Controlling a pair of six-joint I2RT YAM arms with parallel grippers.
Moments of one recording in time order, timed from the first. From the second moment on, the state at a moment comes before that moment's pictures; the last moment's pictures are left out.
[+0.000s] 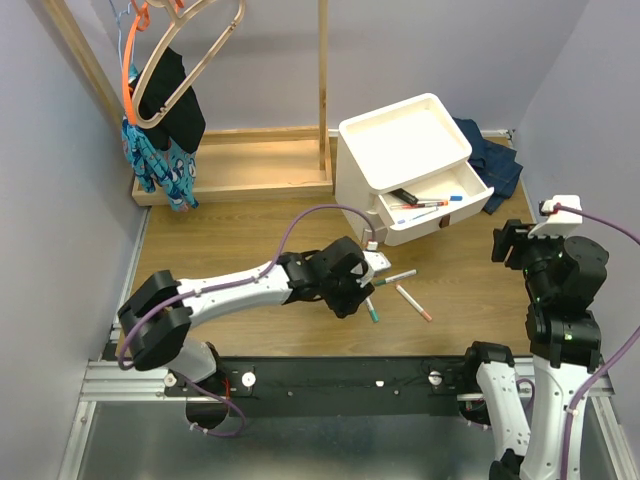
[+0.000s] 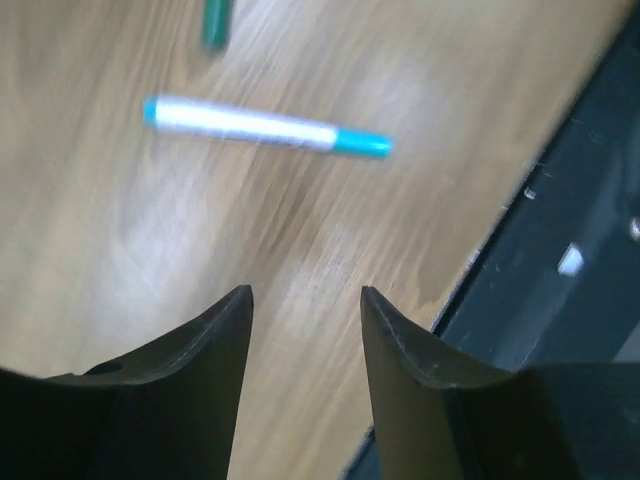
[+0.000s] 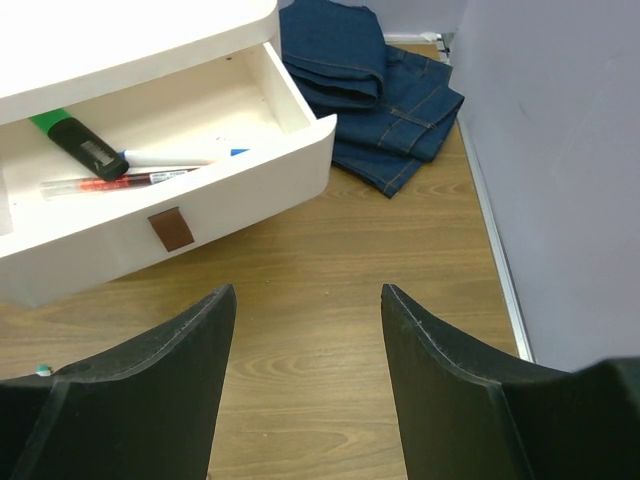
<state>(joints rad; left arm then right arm) -1.07 1.52 0.97 -0.41 0.09 -0.19 -0.18 0.53 0.96 -0.67 -0.11 -0.08</state>
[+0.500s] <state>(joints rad) -1.06 1.65 1.23 -0.77 0.38 1.25 -0.18 0.45 0.98 -0.70 -0.13 -0.10</state>
